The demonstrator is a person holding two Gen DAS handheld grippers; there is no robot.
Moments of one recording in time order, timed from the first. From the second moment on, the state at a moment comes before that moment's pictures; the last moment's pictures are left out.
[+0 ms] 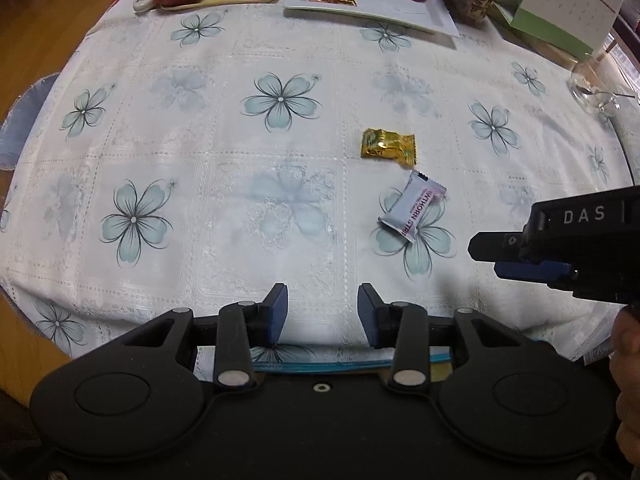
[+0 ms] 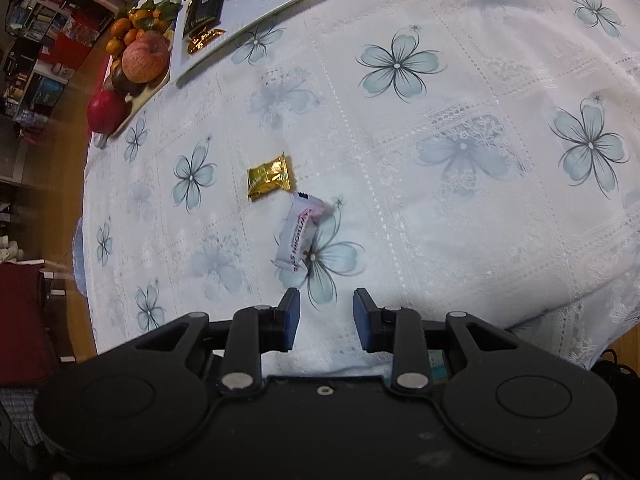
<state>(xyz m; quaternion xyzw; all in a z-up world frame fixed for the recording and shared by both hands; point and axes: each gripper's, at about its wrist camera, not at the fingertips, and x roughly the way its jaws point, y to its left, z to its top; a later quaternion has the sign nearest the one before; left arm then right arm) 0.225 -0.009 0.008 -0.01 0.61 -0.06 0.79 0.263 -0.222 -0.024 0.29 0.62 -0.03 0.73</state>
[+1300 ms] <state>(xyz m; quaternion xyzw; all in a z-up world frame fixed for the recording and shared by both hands) 0.240 0.010 -0.010 -0.04 0.64 -0.05 0.77 0.314 -0.174 -0.062 0.20 0.61 -0.05 0.77</state>
